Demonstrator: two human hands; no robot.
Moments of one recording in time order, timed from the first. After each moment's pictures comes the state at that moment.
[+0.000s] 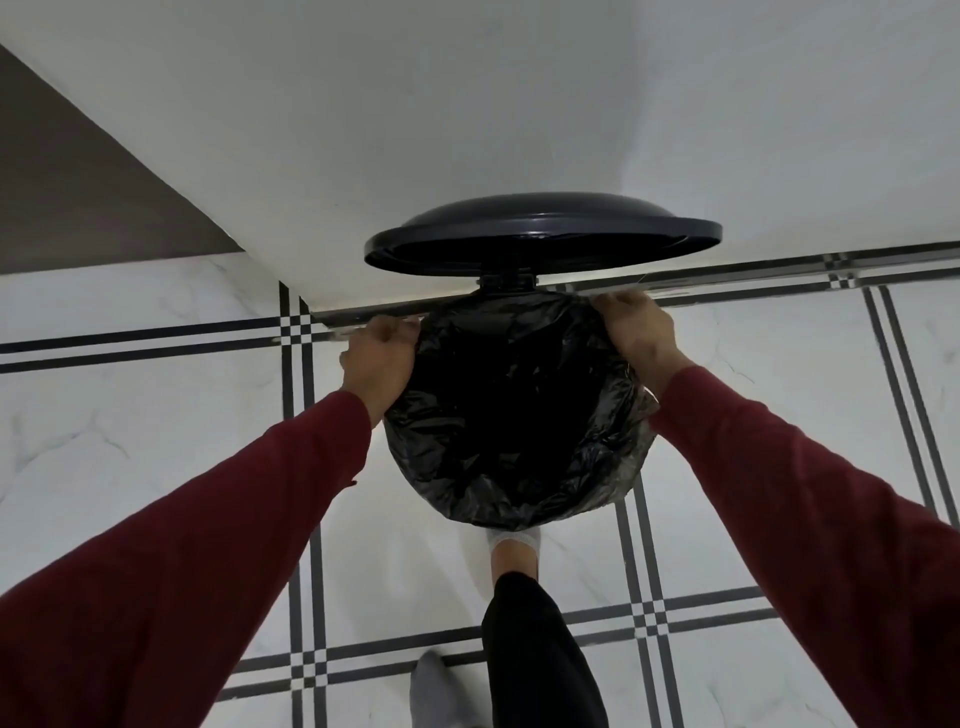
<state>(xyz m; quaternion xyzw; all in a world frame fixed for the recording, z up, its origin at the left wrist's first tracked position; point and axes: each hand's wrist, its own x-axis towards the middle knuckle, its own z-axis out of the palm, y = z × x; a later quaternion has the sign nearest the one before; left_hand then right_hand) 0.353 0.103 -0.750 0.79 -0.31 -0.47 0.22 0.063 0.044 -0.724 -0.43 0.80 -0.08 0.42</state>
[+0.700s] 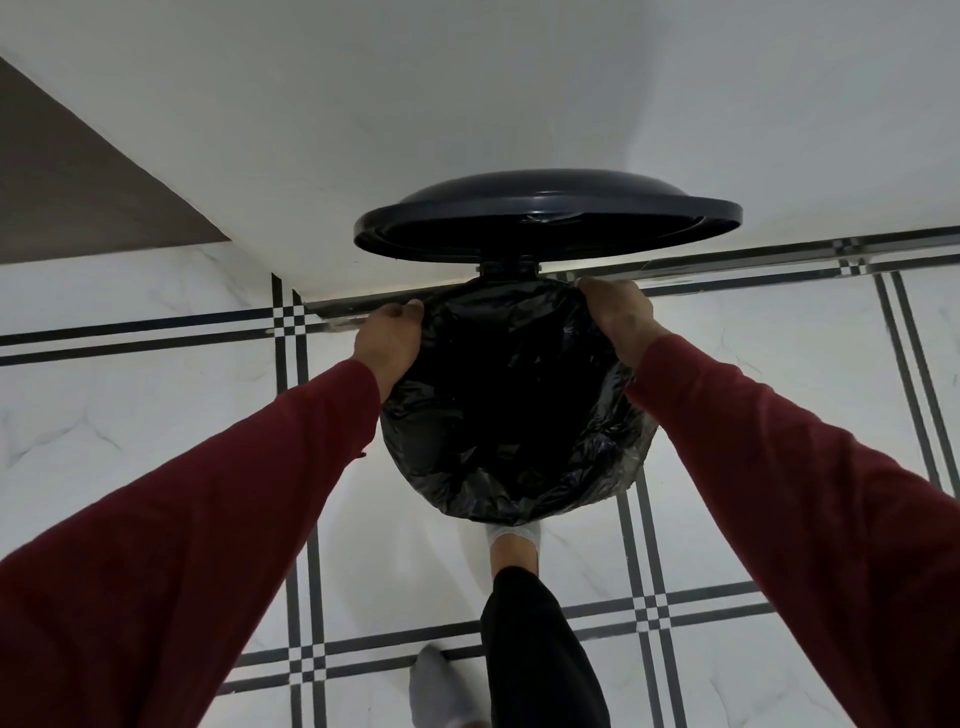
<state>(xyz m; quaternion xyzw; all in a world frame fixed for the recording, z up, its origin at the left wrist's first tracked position) 0.332 0.082 -0.747 0.79 -0.33 -0.49 0.18 0.079 0.024 -0.748 -0.35 0.83 -0.07 0.44</state>
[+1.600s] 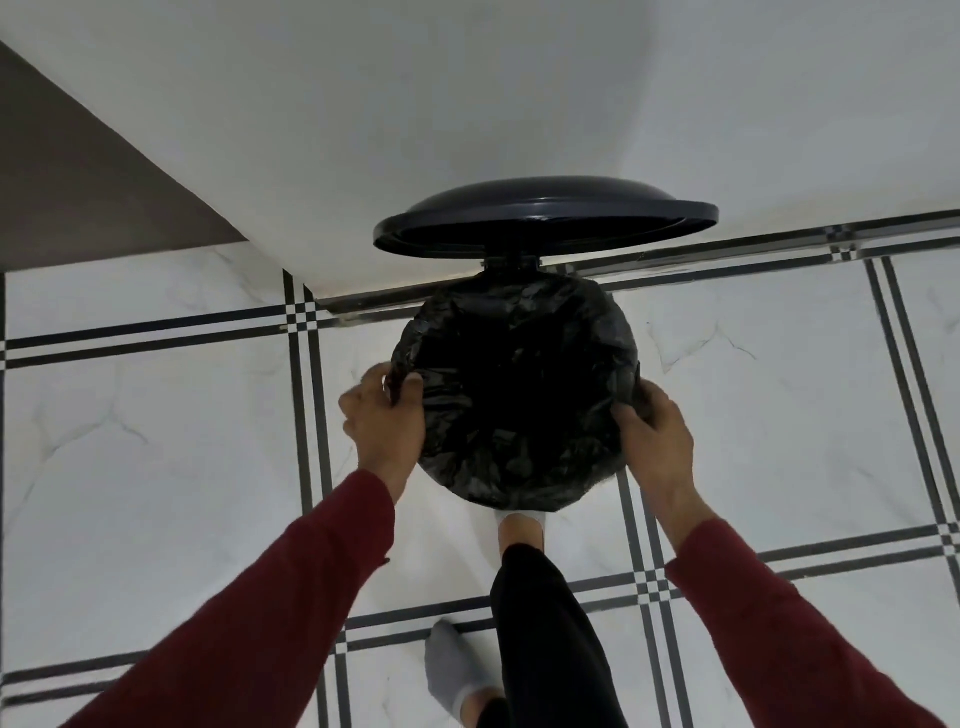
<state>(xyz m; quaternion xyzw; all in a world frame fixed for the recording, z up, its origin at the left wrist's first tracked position) 0.318 0.192 -0.713 0.83 -0.25 -0.43 0.25 0.047 0.194 -0.725 -0.36 0.81 -0.20 0.42</state>
